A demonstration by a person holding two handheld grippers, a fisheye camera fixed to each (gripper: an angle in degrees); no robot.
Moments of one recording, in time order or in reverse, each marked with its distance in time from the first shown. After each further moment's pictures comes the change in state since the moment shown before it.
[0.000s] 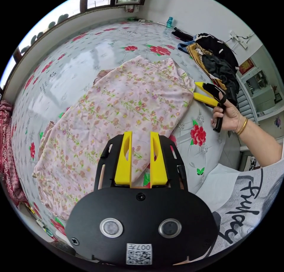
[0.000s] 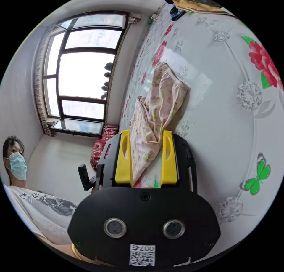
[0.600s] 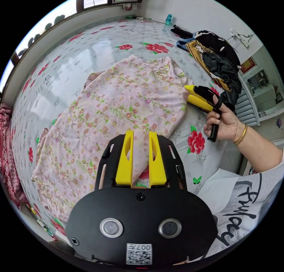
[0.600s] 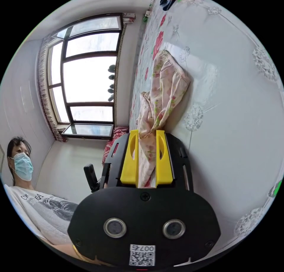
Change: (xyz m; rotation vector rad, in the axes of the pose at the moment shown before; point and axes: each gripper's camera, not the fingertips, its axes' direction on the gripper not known) left arm 0.059 -0.007 0.012 -0.009 -0.034 -0.019; right arm 0.016 0.005 -0.025 -0.007 -0.110 0.077
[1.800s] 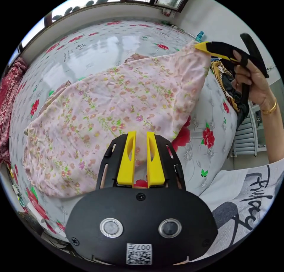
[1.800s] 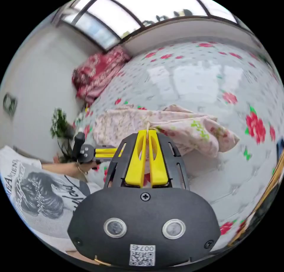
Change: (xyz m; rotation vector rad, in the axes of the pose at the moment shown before) left arm -0.042 0.094 0.013 0.056 0.058 -0.229; right arm -0.346 0.041 0.380 -0.811 0.549 -0.953
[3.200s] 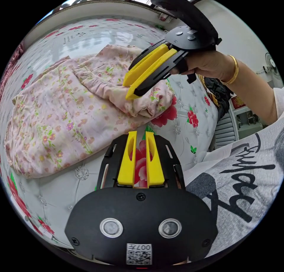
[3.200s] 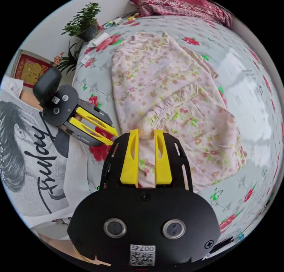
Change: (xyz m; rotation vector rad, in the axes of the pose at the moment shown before) left arm -0.087 0.095 0.005 0.031 0.176 -0.023; right arm -0.203 -0.192 0.280 -0.493 -0.014 -0.651
